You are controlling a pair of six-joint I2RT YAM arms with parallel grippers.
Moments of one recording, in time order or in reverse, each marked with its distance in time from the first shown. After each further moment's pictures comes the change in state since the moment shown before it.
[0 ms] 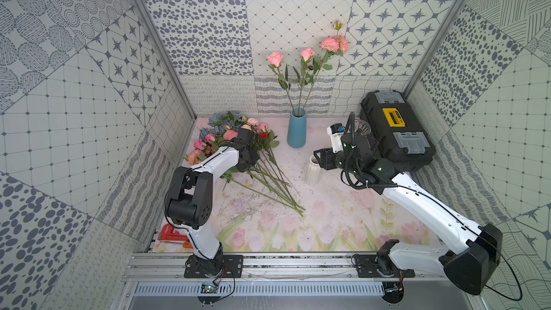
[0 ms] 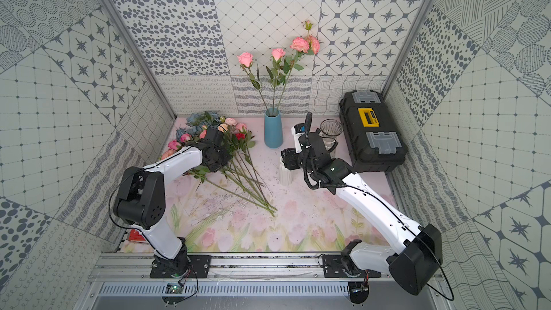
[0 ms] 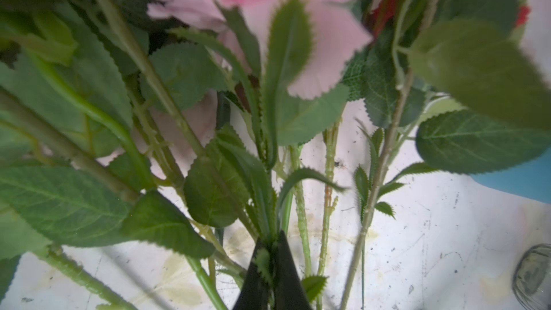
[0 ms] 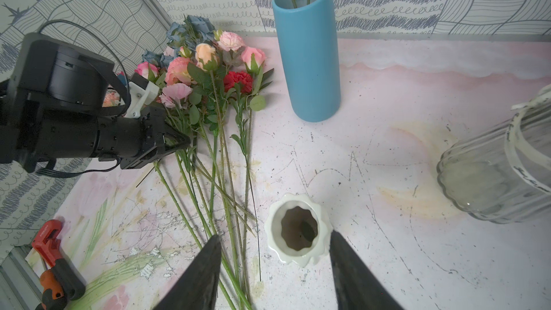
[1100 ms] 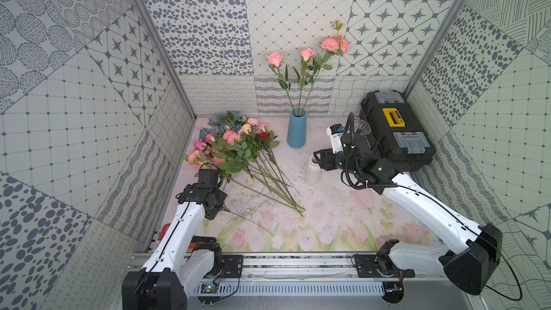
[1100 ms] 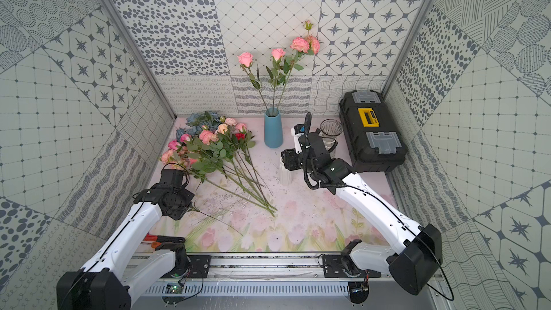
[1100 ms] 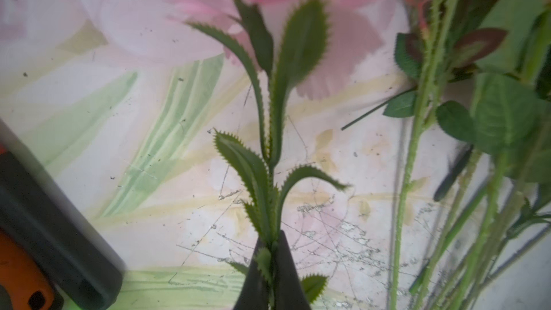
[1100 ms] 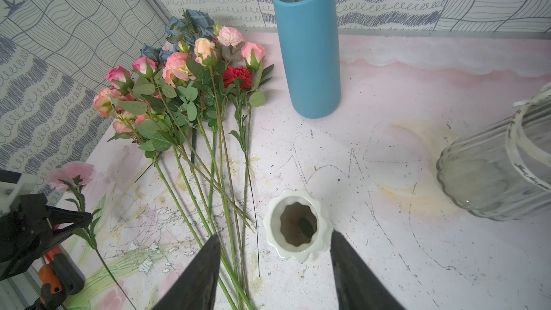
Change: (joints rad) left arm 0.264 -0.741 -0.603 -0.278 -0.082 -0.227; right arm 0.000 0.000 0.000 -0.013 -0.004 -0.012
